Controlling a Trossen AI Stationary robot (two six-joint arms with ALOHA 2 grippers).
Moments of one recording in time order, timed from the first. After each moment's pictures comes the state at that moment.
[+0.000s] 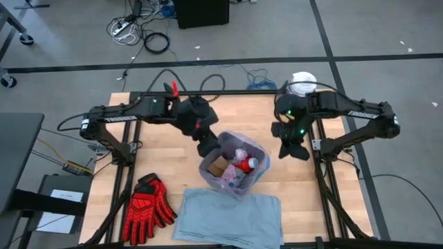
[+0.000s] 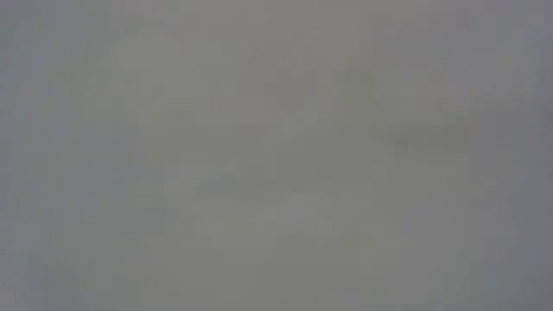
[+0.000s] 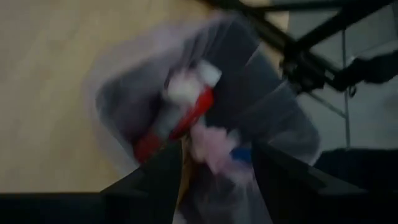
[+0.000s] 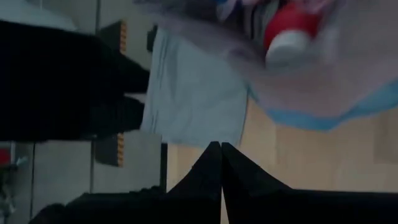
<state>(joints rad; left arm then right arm) 0.03 1.57 1.74 -0.93 0.18 -0.51 -0.08 1.21 1.38 -1.13 -0.59 0.20</state>
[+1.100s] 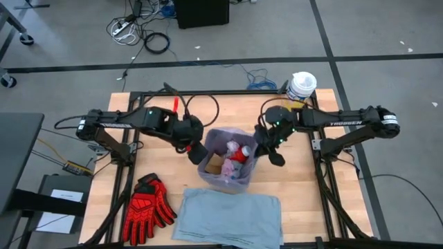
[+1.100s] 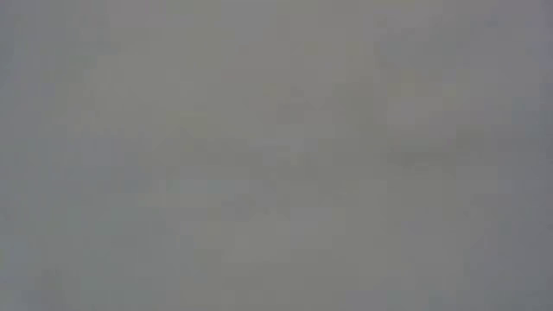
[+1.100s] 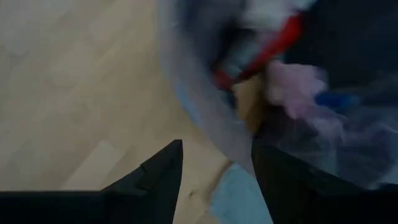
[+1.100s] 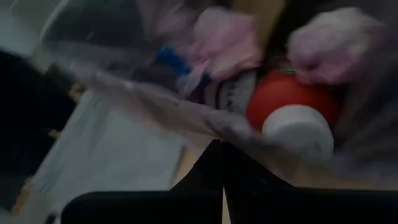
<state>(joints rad) -0.11 1.55 1.71 -1.27 -0.13 -0.82 -0.09 1.21 0.96 -0.39 -0.45 0.02</state>
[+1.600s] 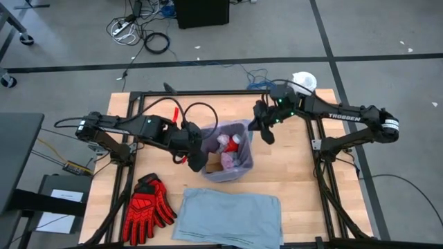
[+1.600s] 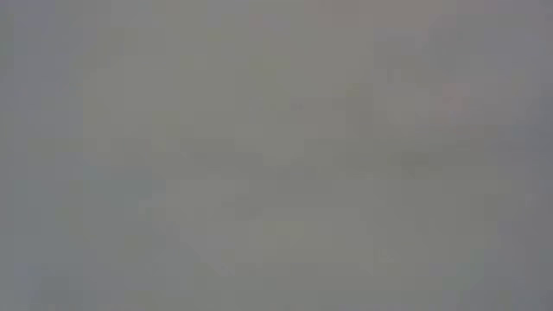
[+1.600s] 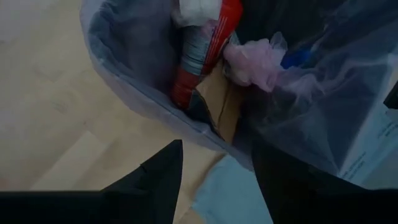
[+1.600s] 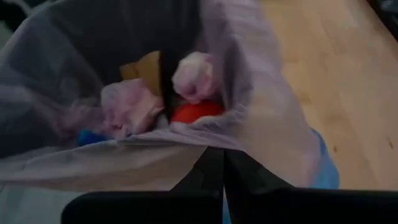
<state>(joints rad) -0.21 1.55 1.71 -1.27 -0.20 -0.95 -0.35 1.21 0.96 -0.24 -0.42 -0.01</state>
